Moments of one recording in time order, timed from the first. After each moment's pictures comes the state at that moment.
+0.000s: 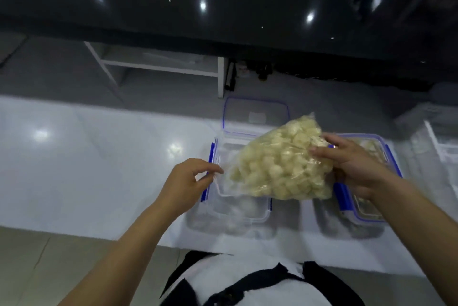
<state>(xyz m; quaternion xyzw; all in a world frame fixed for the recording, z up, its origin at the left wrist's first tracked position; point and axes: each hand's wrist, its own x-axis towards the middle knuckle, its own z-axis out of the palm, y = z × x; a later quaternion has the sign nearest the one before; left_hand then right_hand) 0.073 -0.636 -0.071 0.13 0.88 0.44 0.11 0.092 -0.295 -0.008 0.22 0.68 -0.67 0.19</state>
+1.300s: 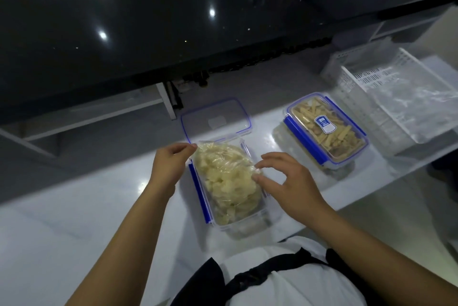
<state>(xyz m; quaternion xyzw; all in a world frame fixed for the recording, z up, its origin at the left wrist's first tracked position) -0.040 -0.610 -0.077 0.00 0.78 0.57 0.25 0.164 -0.434 -0.030 0.23 0.85 -0.47 -0.11</state>
